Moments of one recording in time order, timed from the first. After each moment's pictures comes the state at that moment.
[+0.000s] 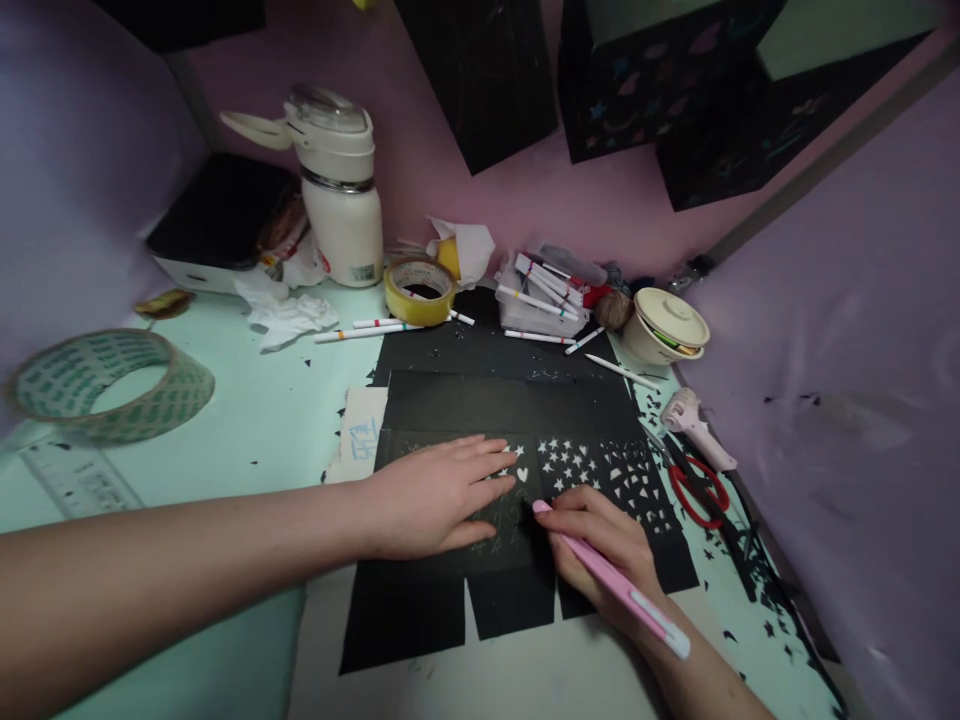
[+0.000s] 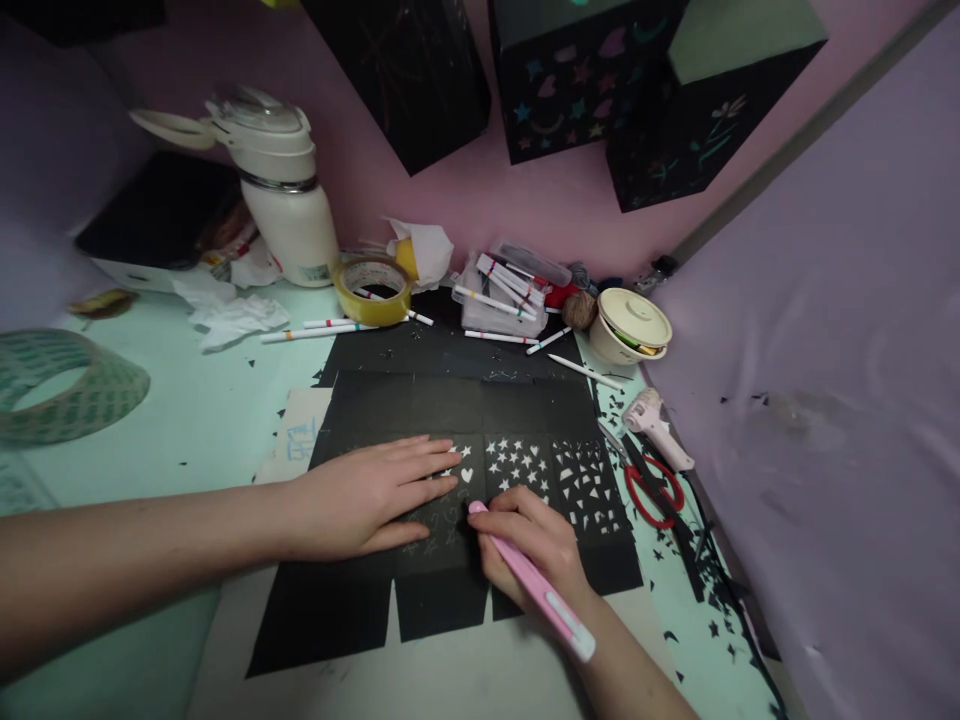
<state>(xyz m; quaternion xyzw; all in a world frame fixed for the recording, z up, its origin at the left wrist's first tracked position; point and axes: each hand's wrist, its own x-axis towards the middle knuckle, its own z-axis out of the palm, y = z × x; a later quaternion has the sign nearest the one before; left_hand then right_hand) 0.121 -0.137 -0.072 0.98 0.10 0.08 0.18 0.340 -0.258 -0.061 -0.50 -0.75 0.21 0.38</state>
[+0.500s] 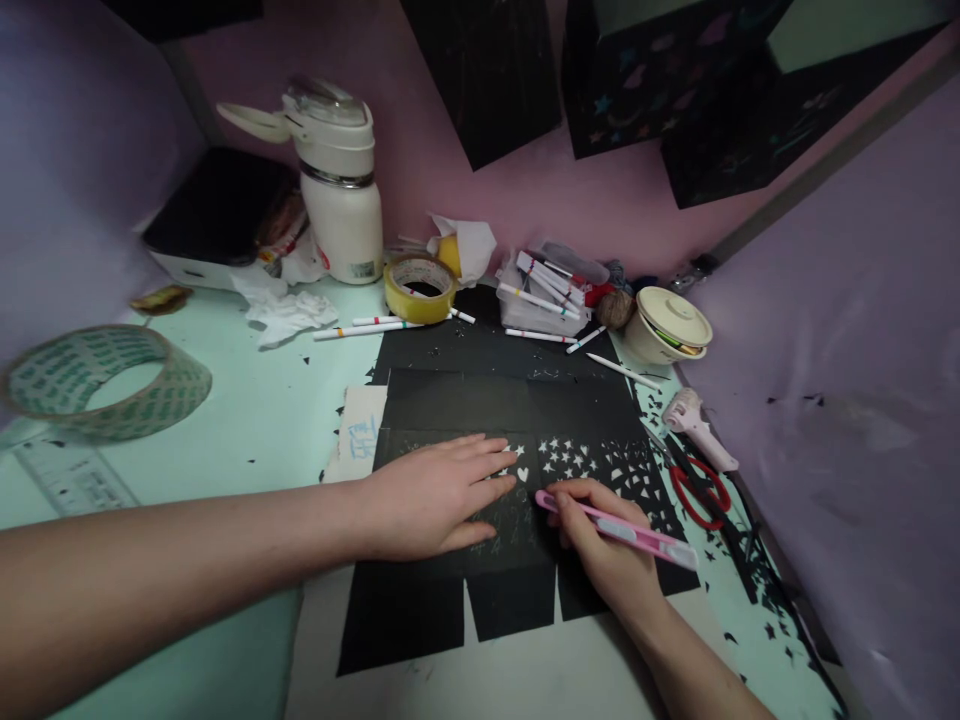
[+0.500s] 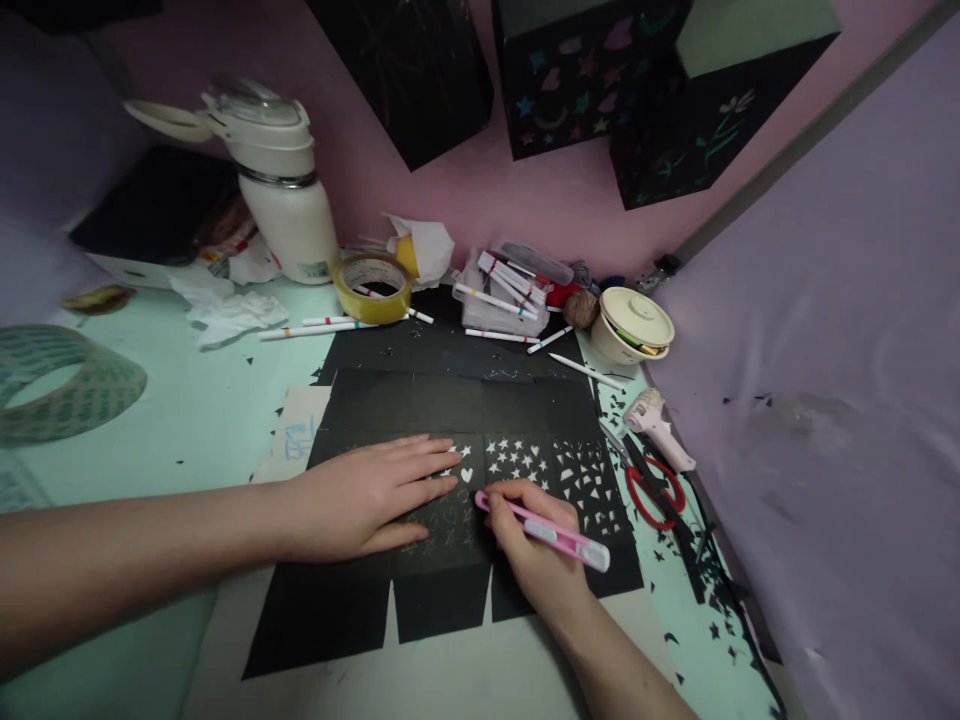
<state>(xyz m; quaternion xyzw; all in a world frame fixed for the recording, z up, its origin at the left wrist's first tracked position) 0.122 -0.137 -0.071 0.98 0.10 0.08 0.18 0.334 -0.251 -0.065 -0.69 -0.57 0.26 0.36</state>
